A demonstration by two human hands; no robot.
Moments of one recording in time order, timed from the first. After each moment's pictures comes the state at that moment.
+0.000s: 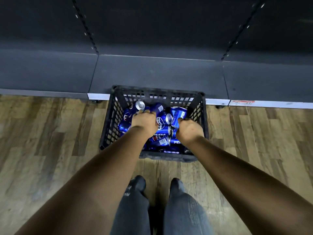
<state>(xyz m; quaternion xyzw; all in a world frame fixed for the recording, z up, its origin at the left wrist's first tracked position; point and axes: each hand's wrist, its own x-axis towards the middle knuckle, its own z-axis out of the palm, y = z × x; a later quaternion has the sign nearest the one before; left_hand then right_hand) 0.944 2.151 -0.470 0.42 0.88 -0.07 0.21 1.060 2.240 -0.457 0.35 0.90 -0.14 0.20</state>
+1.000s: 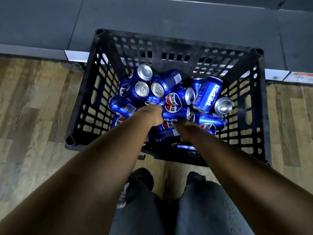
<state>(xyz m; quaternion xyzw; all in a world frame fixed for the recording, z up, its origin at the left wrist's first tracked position) 0.892 2.180 -0.725 0.39 0.83 -0.07 0.40 1.014 2.268 -0.742 0.14 0.90 -0.13 0.39</state>
